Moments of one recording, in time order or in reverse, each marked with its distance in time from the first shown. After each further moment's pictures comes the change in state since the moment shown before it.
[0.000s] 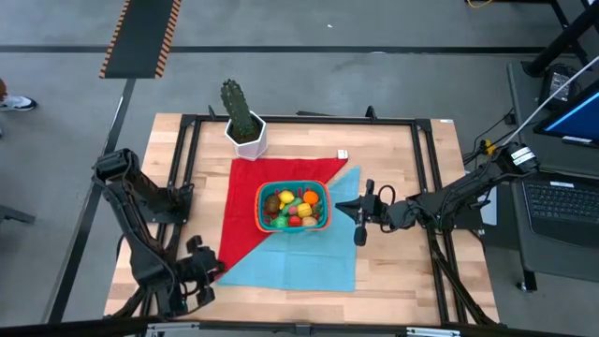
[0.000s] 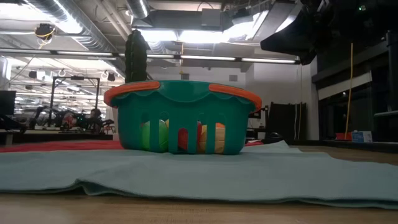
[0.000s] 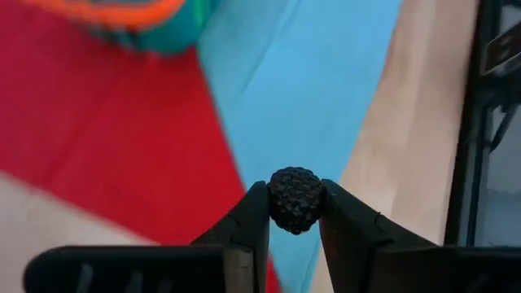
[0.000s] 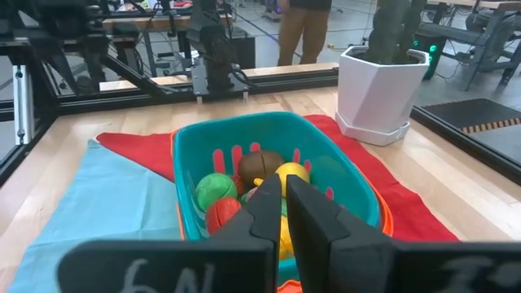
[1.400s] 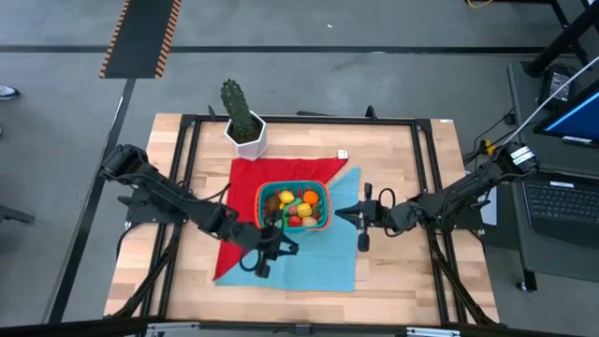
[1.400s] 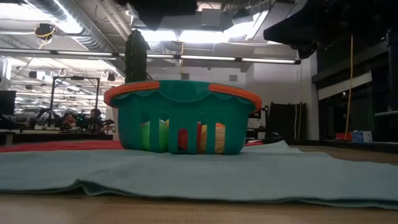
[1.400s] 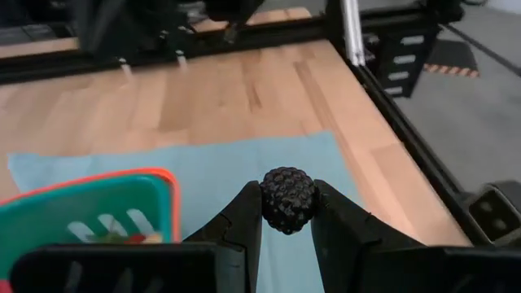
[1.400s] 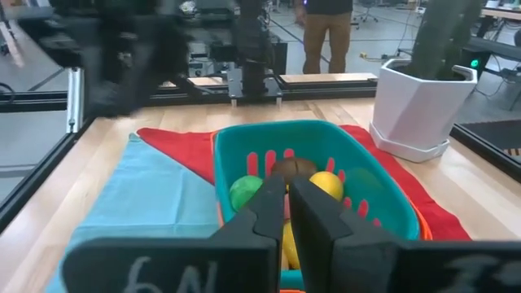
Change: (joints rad) left arm 0.665 0.000 -0.110 1.039 0.419 1.420; right arm 0.031 -0.002 0.001 0.037 -0.065 -0.064
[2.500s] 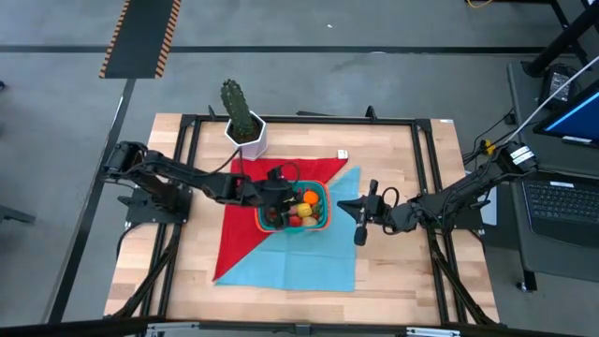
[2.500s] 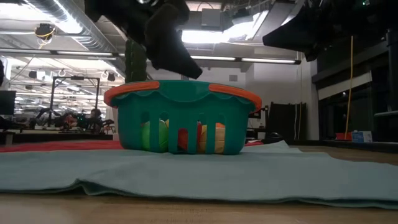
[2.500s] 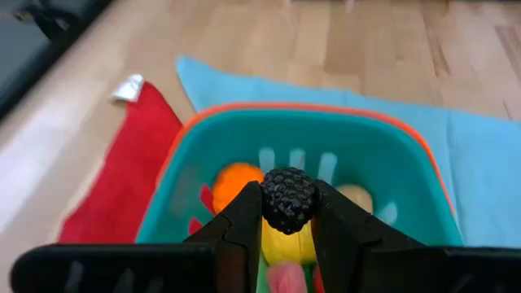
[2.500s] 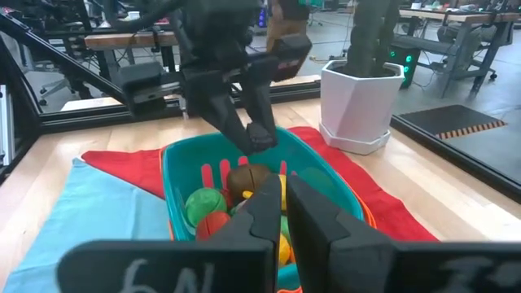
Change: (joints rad) left arm 0.345 0.000 -0.020 -0.129 -0.002 -0.063; right arm 0.009 0.000 0.000 -0.005 0.172 0.064
